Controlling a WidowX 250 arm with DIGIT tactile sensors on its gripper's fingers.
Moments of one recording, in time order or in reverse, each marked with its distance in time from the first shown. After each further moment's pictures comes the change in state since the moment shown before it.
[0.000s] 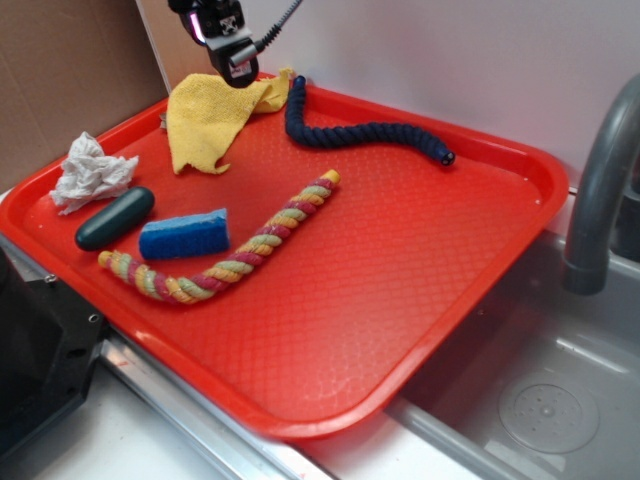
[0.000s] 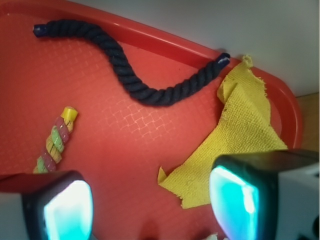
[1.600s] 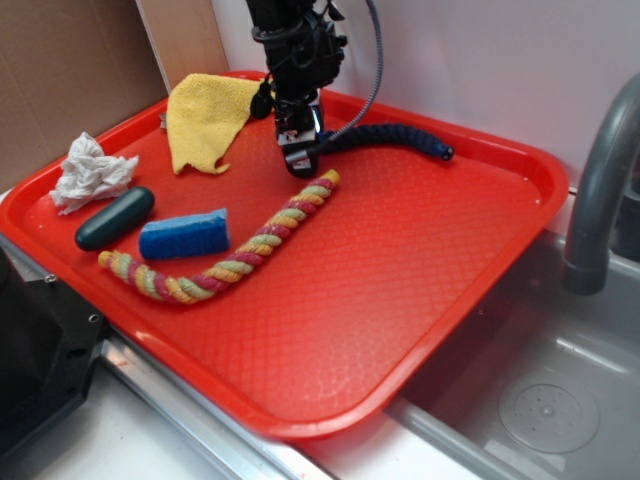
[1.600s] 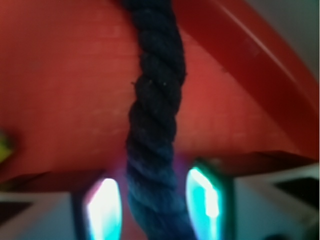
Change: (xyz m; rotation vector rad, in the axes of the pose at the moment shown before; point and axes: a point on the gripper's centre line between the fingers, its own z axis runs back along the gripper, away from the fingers) arm 0.037 -0.011 -0.097 -0.110 -0.058 -0.457
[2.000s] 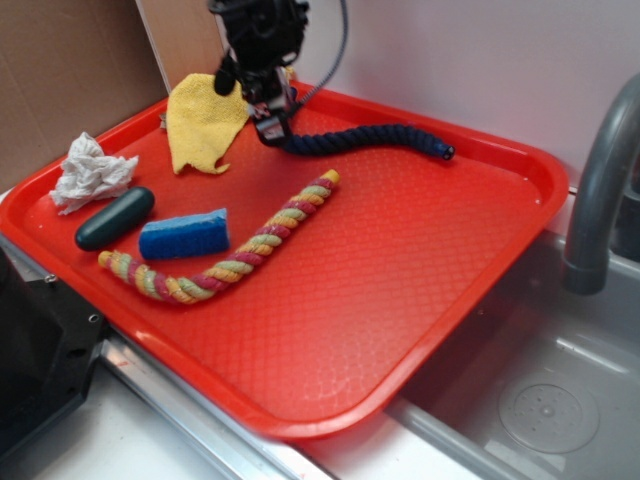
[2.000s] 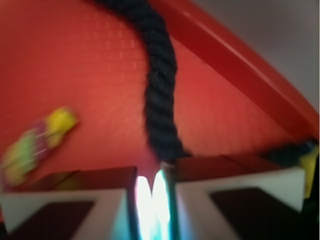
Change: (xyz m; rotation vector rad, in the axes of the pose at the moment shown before) arm -0.013 -0.014 0.055 0.081 -0.062 0.133
